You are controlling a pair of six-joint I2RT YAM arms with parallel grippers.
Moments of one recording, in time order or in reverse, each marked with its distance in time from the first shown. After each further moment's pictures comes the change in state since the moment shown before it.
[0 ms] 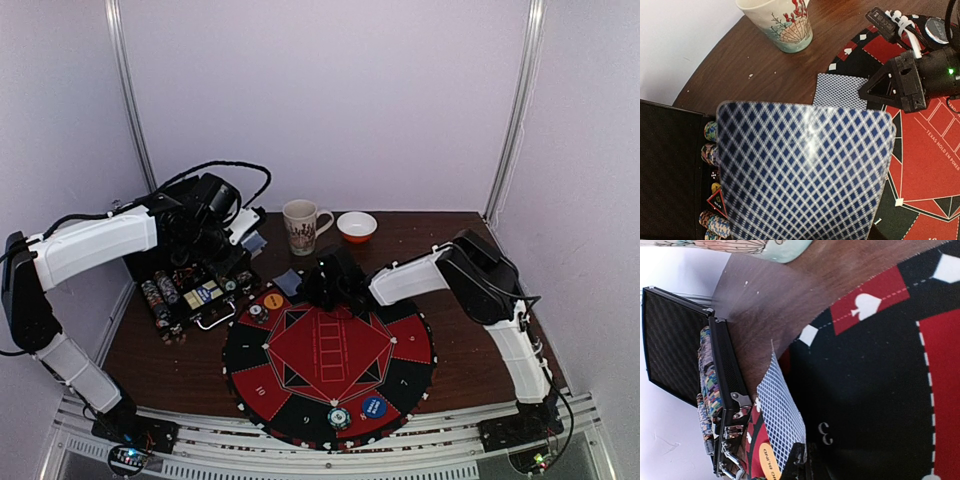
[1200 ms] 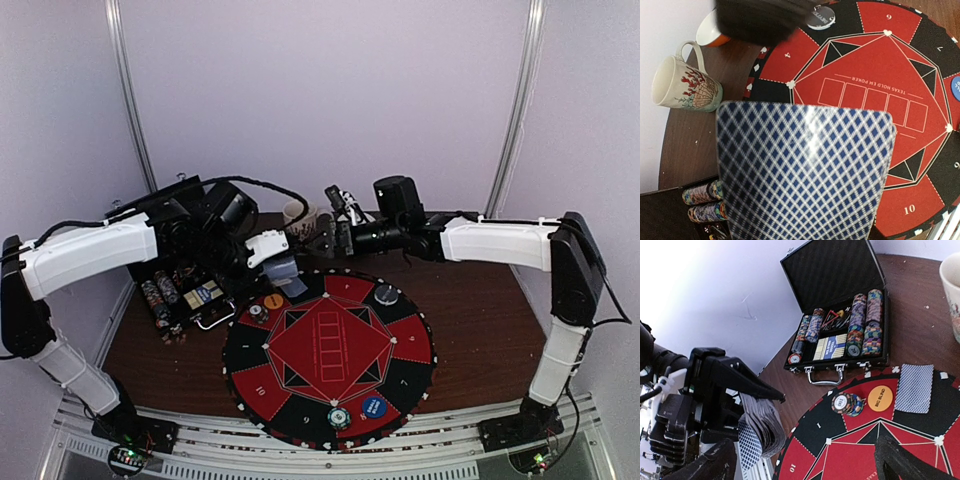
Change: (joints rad) left arm -0.168 -0.038 0.010 -0.054 0.195 0.276; right arm -0.129 -0.529 -0.147 -0.206 -0.635 -0.715
